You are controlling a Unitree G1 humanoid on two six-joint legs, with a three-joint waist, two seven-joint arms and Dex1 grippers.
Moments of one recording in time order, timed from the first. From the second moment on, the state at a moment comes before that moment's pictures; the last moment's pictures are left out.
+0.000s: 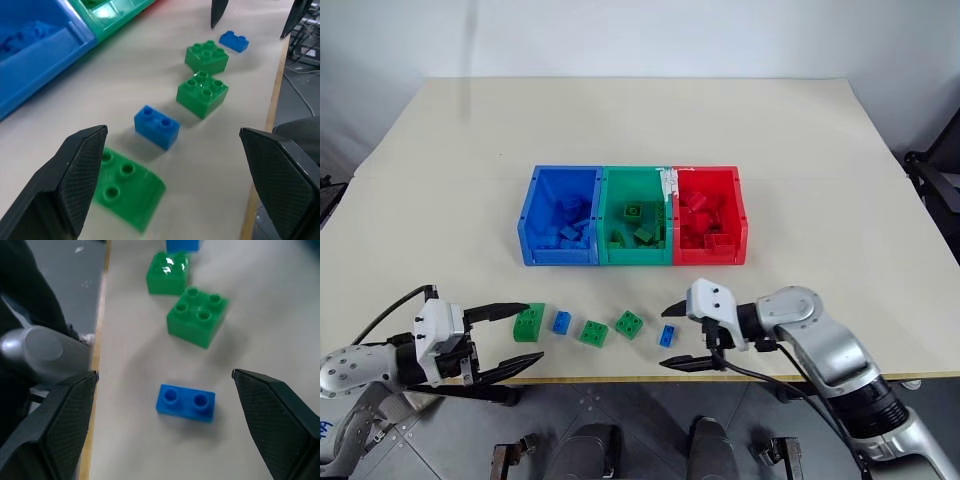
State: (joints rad) left arm 0.22 0.74 0.30 -0.35 -0.46 0.16 -1.00; right arm -0.36 -0.68 0.32 -0.22 0.27 0.42 1.15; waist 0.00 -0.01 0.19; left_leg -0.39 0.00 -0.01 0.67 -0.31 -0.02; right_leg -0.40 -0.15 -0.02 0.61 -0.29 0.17
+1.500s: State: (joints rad) left arm 0.44 0.57 0.56 -0.52 -0.52 0.21 -0.75; right arm -1.09 -0.03 0.26 0.53 0.14 0.26 0.78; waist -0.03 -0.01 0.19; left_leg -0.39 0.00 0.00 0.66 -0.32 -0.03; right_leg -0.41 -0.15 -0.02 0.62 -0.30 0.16
